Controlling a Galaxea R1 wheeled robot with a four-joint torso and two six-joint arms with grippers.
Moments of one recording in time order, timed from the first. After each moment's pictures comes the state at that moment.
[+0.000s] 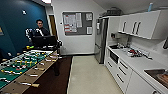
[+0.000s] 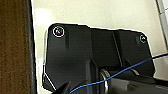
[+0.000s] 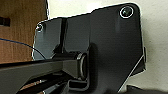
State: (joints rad) left arm 1.50 2.92 -2.61 0.20 -0.11 -0.24; right arm -1.56 2.83 -2.44 -0.18 0.07 0.19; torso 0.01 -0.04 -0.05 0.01
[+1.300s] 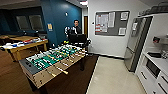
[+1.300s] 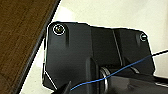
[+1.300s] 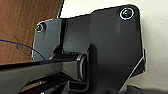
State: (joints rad) left arm 1.51 2.92 -2.61 0.20 -0.10 -0.24; right arm -1.55 2.83 -2.44 -0.19 0.06 0.19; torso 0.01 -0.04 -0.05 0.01
